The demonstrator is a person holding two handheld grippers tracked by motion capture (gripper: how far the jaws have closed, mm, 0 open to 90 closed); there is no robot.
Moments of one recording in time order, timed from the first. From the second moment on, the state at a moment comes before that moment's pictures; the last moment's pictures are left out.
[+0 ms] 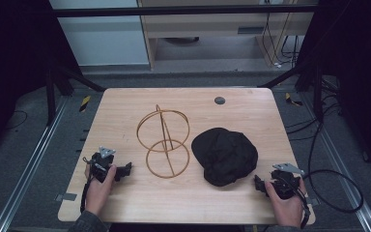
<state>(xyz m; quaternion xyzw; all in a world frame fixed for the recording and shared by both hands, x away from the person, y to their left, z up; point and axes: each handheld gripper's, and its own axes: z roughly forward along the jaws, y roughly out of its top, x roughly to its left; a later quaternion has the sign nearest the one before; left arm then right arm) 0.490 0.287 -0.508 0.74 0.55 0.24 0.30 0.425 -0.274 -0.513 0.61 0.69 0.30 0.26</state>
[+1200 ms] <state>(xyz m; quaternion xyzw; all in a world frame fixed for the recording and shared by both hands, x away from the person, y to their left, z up) 0.488 0.290 -0.508 0.75 0.54 0.23 0.31 0.467 -0.179 -0.379 0.46 0.83 0.26 0.19</state>
